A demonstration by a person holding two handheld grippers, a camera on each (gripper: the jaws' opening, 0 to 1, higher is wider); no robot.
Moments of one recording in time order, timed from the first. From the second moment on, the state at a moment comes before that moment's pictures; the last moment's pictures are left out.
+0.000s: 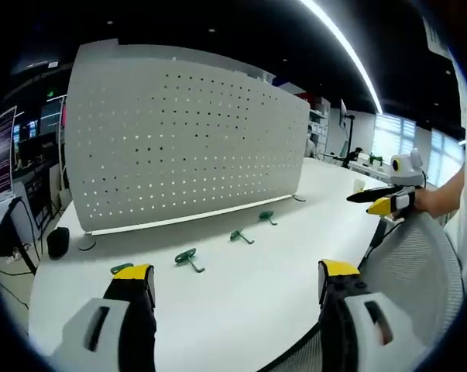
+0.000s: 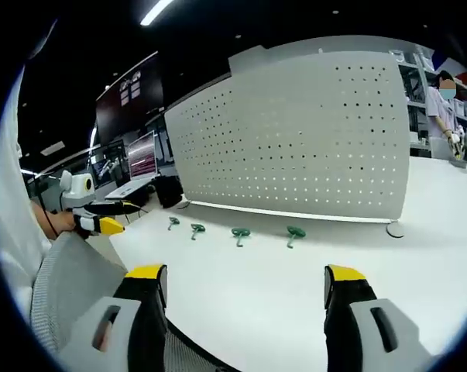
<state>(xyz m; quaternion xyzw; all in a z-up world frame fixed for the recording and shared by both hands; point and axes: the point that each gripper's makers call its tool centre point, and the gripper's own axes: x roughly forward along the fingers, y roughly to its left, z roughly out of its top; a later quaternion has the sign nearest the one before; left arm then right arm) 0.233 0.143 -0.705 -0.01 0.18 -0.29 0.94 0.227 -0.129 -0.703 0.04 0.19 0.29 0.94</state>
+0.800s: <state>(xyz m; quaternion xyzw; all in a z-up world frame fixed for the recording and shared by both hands) 0.232 0.143 -0.707 -0.02 0.19 -0.29 0.94 0.226 -0.128 -0.698 0.04 0.18 0.29 0.94</state>
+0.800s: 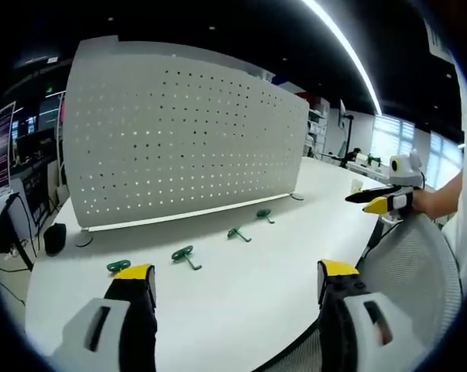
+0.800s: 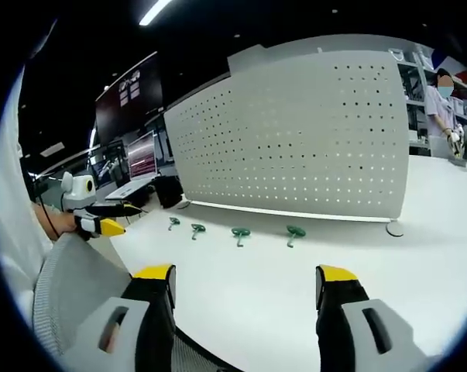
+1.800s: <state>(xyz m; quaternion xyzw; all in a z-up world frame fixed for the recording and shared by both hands) 0.235 0.148 -0.700 -0.03 0.18 -0.29 0.94 0.229 -0.120 -0.686 -0.02 0.16 0.32 0.93</state>
